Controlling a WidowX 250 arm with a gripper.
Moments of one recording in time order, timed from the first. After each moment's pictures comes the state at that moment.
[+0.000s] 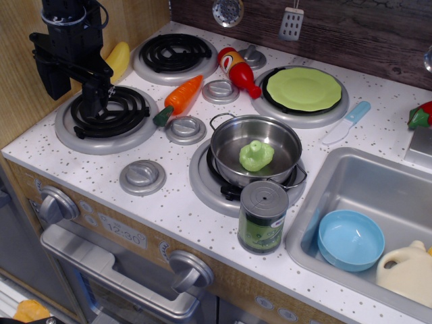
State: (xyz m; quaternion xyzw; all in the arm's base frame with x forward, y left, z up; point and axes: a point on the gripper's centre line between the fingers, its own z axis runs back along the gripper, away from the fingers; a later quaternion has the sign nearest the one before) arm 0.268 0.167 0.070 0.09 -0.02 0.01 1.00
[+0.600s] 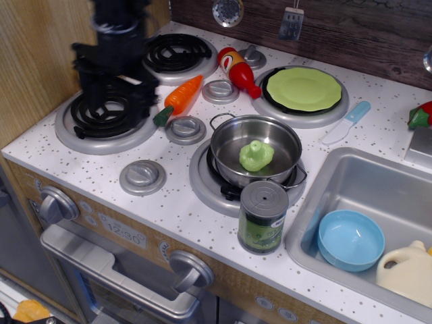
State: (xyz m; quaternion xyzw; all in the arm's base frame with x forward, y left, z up) arm 0.278 0.108 0.077 0.09 0.00 0.05 1.00
